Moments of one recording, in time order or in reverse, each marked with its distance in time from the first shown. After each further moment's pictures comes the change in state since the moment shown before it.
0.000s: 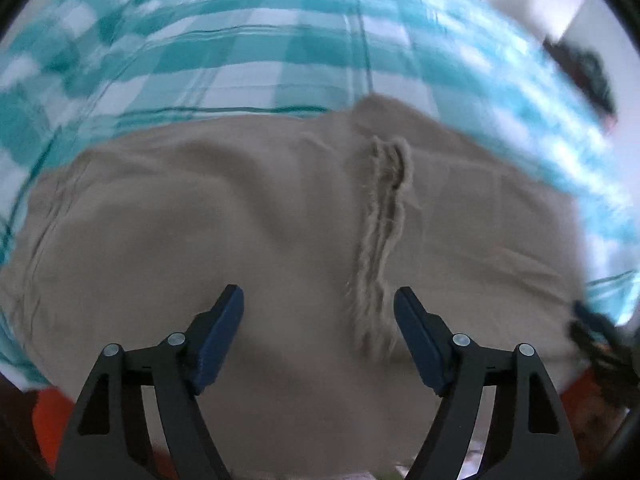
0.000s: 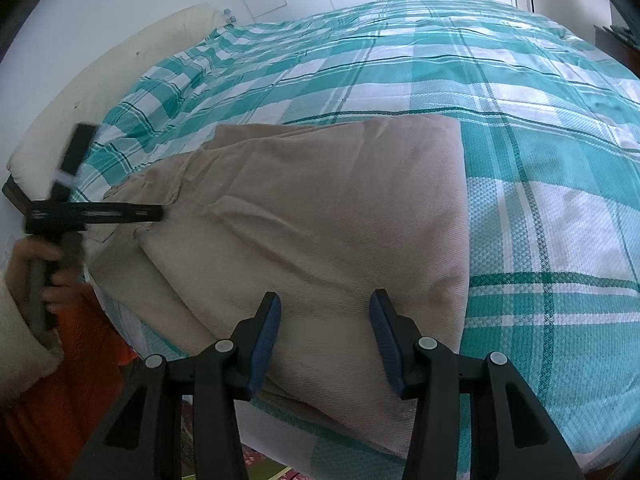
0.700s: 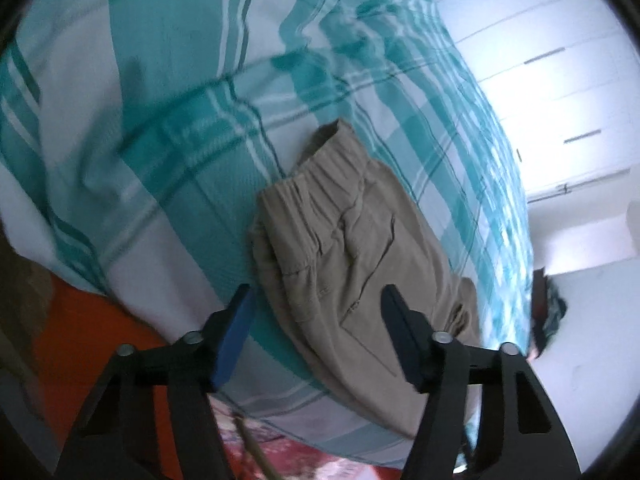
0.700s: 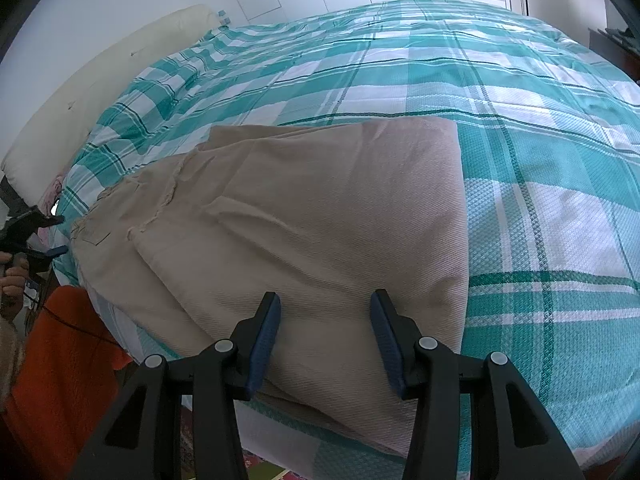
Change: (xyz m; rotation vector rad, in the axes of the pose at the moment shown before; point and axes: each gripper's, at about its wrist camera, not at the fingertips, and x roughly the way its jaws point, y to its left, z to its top) left arm -0.037 0.236 -0.061 -0.774 -0.143 -0.268; right arm 0.003 0.003 0.000 0.002 -0.010 -0.028
